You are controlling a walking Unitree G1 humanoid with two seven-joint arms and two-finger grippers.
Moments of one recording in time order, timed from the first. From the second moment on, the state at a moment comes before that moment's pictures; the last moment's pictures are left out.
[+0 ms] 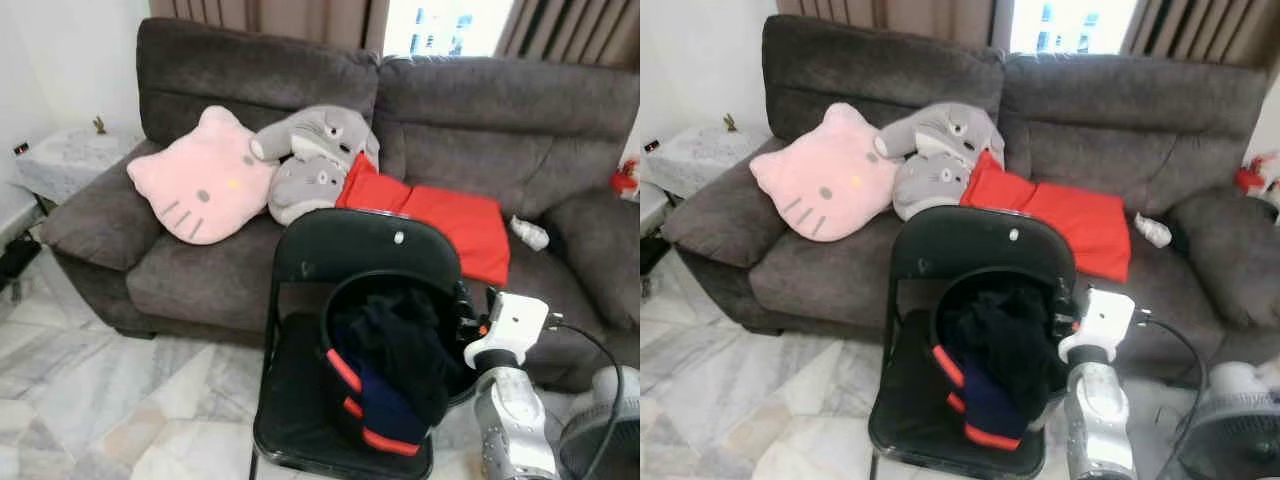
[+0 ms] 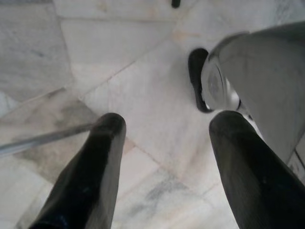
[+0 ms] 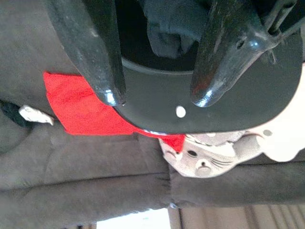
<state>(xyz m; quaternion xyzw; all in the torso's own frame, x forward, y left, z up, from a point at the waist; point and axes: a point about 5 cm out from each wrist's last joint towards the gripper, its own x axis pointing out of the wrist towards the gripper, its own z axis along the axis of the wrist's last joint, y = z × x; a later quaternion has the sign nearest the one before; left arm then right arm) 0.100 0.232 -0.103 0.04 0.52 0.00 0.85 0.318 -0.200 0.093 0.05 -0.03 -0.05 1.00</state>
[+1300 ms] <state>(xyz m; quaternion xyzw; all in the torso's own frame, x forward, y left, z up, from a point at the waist) 0.088 0.220 -0.107 0.03 0.52 -0.02 0.86 0.320 -0.193 0.093 0.06 -0.02 -0.05 1.00</state>
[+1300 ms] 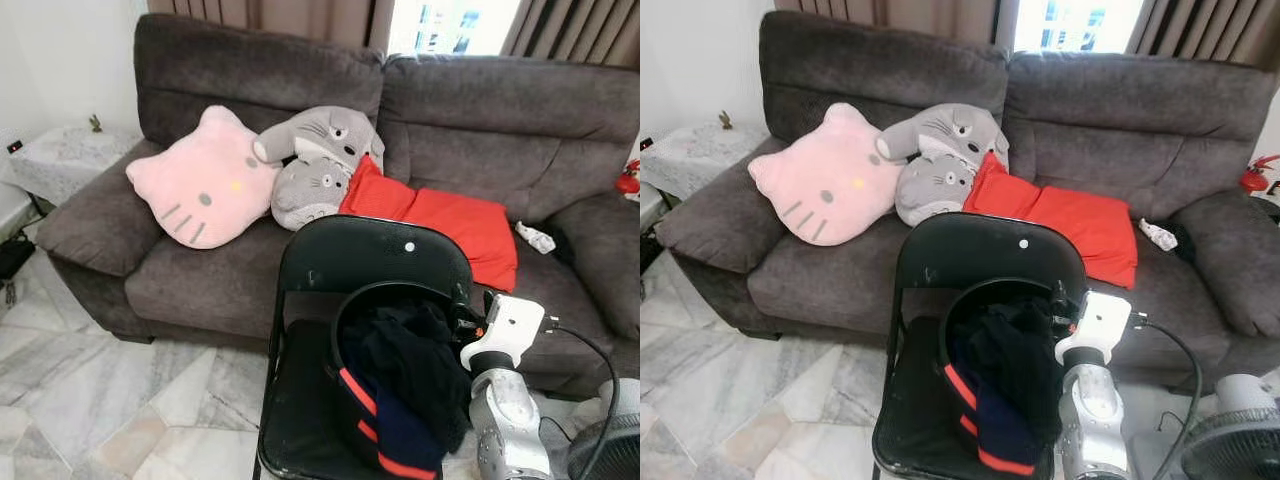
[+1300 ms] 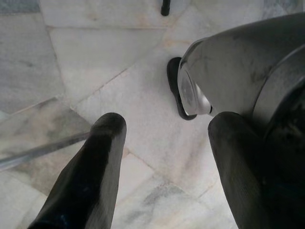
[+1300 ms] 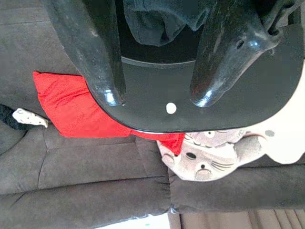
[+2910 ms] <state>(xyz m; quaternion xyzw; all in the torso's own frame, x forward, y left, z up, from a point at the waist) 0.091 0.220 -0.107 0.05 0.52 -0.03 0.85 0.384 -0.168 0.112 0.17 0.15 -0.01 0.97</state>
